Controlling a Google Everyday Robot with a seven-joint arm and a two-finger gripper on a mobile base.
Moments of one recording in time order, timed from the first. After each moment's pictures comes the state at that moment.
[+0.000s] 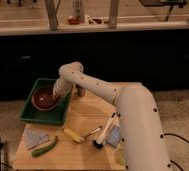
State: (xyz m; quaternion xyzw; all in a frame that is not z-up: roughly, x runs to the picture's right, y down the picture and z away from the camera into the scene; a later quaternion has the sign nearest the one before) arm -0.223 0.053 0.888 -0.01 -0.40 -0.66 0.64
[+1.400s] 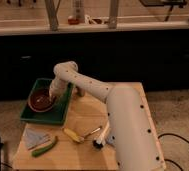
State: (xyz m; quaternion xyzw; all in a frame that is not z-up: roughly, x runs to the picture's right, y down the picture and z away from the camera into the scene) arm -0.248 0.061 0.894 -0.03 -0.42 -0.68 0.60
